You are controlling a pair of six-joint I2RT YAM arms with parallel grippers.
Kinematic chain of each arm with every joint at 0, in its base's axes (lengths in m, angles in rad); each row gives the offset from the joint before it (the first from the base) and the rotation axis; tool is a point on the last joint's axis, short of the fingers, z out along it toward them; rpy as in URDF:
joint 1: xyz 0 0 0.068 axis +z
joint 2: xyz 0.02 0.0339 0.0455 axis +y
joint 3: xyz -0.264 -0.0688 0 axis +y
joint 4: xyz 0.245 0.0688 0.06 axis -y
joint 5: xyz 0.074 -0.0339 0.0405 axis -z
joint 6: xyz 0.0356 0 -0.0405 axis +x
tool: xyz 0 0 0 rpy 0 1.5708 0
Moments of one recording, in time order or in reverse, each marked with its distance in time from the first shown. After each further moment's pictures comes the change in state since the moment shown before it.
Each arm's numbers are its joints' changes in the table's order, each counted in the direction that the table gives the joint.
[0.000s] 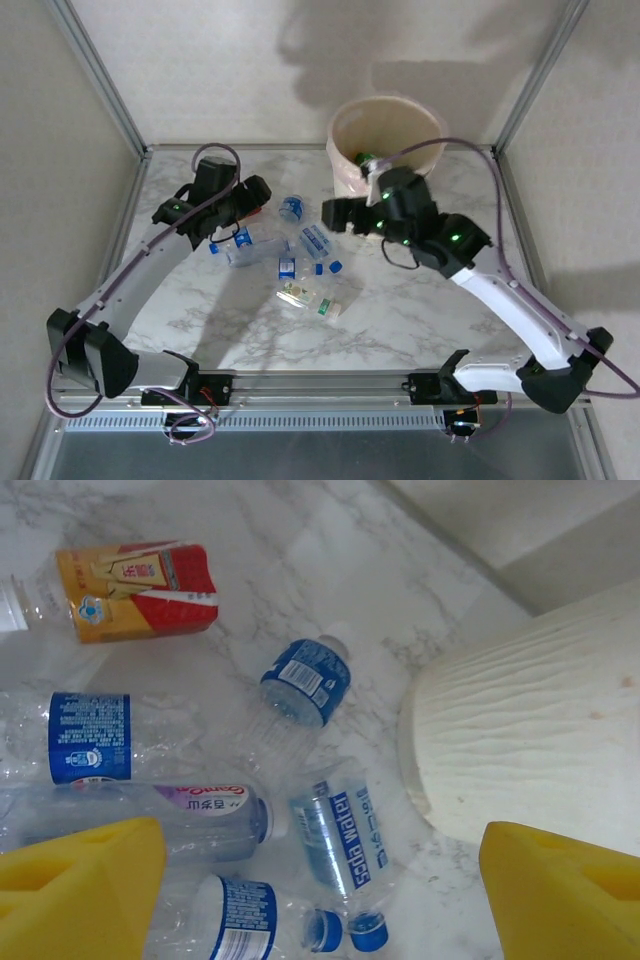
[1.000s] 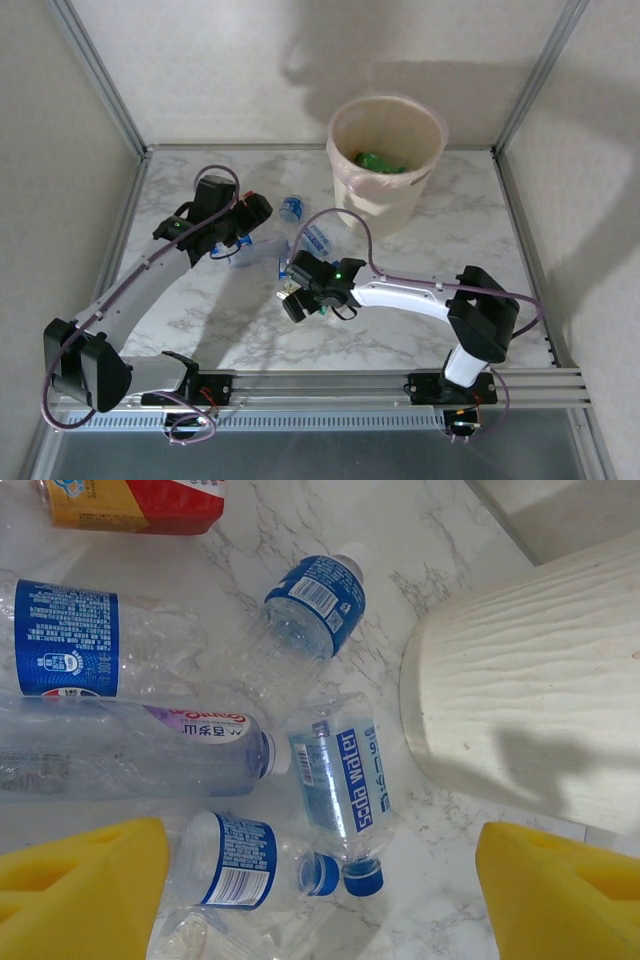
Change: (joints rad) left arm 0.003 -0.082 0.171 0.069 0.106 -0.092; right arm 0.278 0.444 0.240 0.101 0.103 -0.111
